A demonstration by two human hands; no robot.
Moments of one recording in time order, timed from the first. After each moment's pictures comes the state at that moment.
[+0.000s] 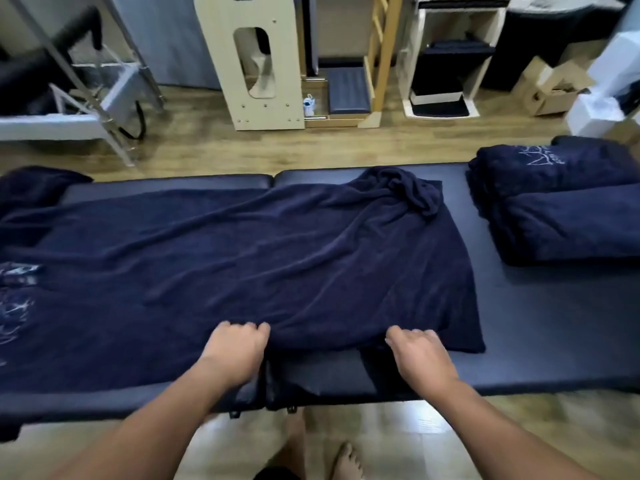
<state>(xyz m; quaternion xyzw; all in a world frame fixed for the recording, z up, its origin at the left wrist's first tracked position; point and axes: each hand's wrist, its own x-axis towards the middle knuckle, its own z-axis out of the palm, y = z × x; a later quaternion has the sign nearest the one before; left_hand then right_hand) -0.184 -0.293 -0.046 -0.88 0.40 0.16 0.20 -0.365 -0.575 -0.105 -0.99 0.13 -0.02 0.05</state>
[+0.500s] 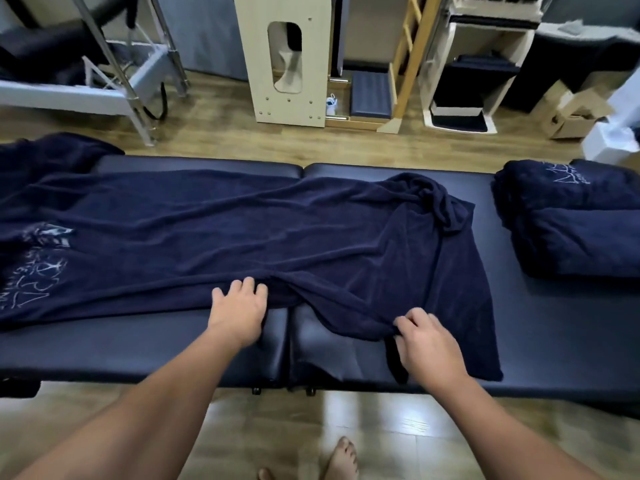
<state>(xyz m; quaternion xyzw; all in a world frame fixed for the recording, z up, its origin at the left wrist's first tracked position) -0.153 -0.251 -0.060 -0.94 0.27 0.15 0.16 -0.351 -0.536 -0.073 -0.99 0.13 -0.02 0.03</state>
